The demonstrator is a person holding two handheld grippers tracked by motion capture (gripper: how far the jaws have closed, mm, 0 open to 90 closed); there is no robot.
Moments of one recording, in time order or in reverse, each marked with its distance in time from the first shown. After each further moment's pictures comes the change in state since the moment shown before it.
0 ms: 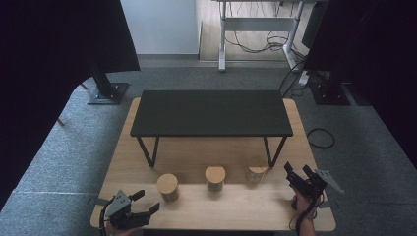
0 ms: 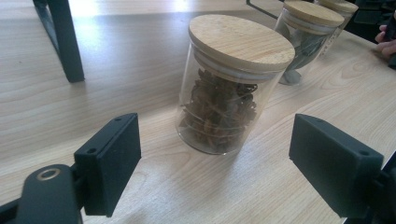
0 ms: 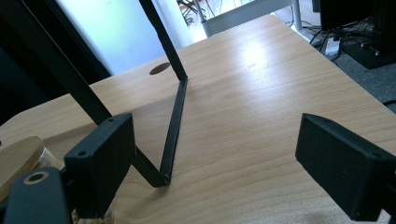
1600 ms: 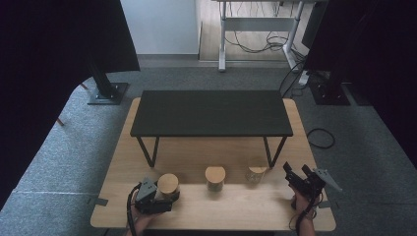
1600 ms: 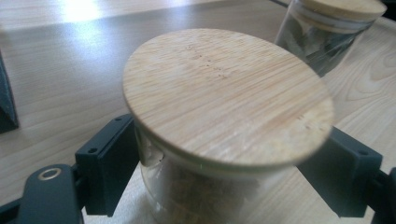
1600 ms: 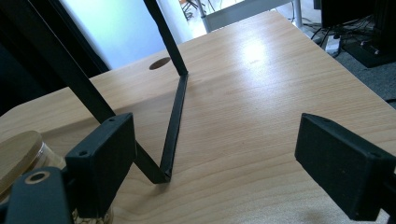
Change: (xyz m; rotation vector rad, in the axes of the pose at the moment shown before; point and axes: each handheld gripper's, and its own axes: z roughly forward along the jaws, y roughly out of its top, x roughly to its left) left arm -0.019 0.023 0.069 0.058 0.028 0.083; right arm 0.002 0.000 0.002 0.020 -0.003 -0.017
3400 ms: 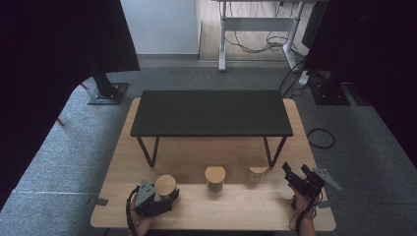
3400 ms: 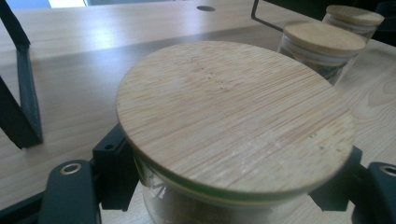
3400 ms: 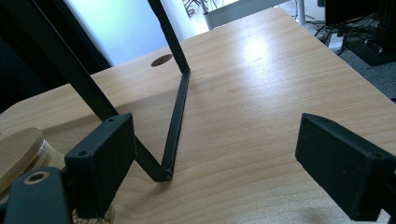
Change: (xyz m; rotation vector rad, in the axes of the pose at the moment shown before) left arm -0.013 0.006 -0.018 -0.102 0.057 -0.007; right arm 0.000 0.001 0.002 0.014 0.008 -0.006
